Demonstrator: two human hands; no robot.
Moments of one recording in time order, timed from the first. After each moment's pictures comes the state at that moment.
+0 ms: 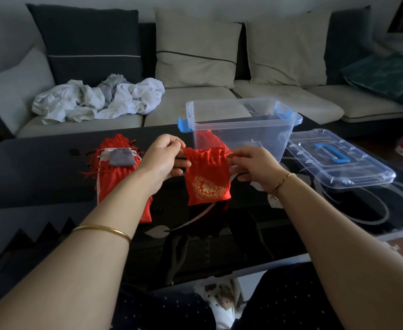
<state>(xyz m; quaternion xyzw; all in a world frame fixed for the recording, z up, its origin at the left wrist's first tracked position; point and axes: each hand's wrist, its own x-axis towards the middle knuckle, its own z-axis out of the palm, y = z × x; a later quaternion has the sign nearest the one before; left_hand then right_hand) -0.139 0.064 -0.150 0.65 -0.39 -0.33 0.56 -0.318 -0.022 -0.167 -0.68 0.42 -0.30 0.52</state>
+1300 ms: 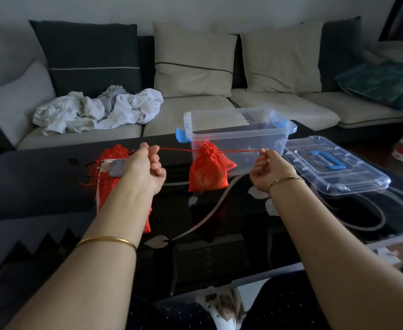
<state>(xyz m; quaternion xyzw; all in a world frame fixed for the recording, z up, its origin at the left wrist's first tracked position) -0.128 0.067 -0.133 0.51 -0.06 -0.46 0.73 -0.325 -0.045 -0.164 -0.17 0.38 -0.50 0.76</state>
